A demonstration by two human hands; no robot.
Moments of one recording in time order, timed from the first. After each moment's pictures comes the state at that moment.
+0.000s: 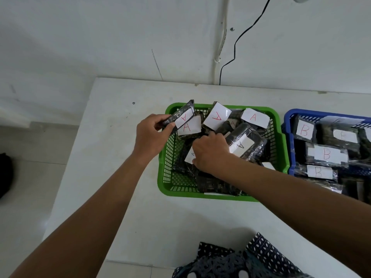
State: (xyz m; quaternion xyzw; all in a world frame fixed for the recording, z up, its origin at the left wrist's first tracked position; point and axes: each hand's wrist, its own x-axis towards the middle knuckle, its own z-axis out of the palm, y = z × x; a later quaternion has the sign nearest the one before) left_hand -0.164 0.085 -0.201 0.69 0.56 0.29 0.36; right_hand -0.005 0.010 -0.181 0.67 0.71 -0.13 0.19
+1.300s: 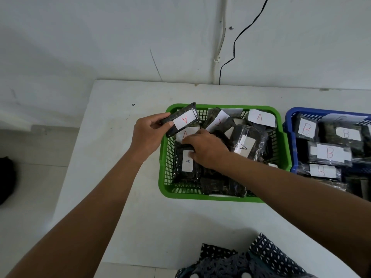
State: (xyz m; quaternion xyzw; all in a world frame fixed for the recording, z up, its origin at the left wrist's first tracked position) left_hand -0.169 0.102 -0.206 0.63 0.56 0.28 0.45; right_hand 0.008 0.018 -0.201 0.67 0.69 -0.28 -0.01
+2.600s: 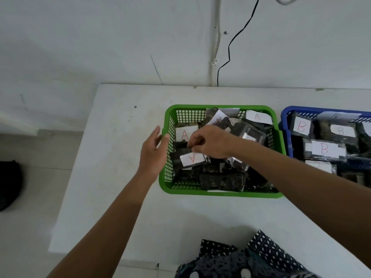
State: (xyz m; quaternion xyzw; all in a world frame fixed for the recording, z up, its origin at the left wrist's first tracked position) left_hand -0.168 0.036 -0.205 0.54 0.61 0.28 0.51; right_hand 0.038 0.018 -0.175 0.61 0.63 -0.47 -0.10
